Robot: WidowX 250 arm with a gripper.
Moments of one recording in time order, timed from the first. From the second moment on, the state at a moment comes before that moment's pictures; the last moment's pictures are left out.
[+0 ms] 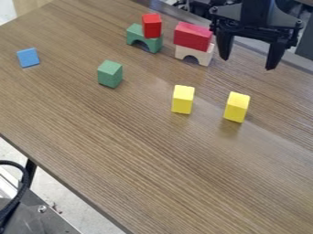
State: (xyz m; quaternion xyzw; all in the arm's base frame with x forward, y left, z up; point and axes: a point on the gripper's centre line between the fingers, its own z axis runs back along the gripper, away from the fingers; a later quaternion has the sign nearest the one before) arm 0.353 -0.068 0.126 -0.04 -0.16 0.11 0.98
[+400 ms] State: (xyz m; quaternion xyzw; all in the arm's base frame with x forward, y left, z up) arm 0.369 -0.063 0.106 -0.05 -0.12 0.16 0.98
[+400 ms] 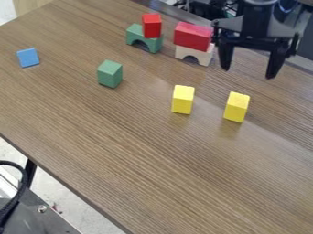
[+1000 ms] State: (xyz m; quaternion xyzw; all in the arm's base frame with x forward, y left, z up) arm 0.426 -0.020 0.102 -0.10 -0.15 0.44 0.88
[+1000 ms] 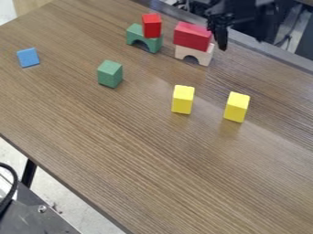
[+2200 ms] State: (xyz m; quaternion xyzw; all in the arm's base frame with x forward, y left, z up) arm 0.422 0.038 0.100 0.02 -0.09 0.63 0.77
